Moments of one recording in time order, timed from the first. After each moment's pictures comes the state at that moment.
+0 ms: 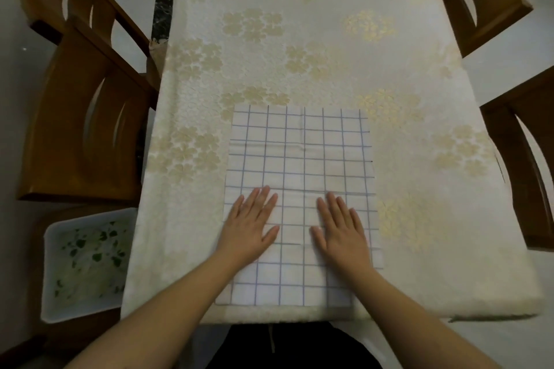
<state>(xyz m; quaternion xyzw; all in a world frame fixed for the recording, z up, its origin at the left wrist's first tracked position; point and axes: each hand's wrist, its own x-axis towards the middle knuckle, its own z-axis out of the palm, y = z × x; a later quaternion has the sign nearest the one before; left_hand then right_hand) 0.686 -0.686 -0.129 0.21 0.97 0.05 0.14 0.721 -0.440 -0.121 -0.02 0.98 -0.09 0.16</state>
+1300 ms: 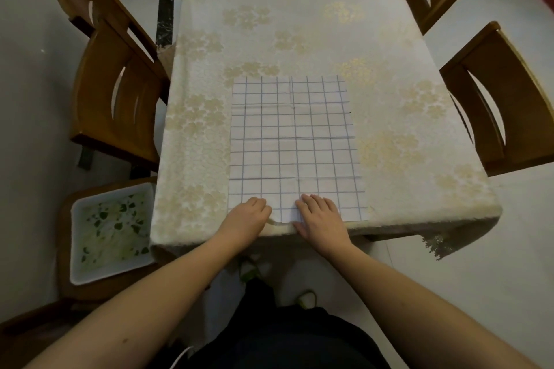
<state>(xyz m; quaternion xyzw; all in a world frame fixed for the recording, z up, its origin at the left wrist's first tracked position) 0.816 -0.705 -0.086 0.35 0.93 0.00 0.08 0.855 -0.487 -0.098 -0.13 0.99 -0.05 0.08</state>
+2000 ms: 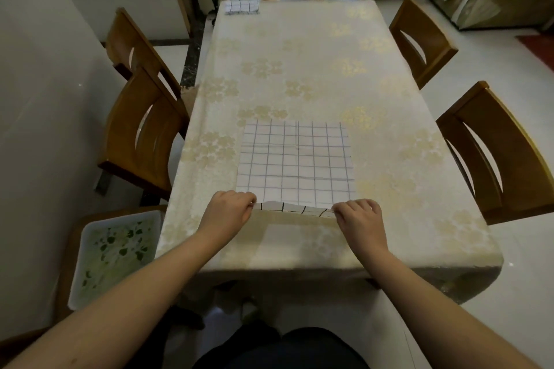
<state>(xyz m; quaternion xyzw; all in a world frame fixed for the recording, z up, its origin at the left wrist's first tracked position) 0.770 -0.725 -0.013 0.21 0.97 0.12 -0.06 0.810 -0.413 -0.036 -0.07 0.98 -0.08 -0.15</state>
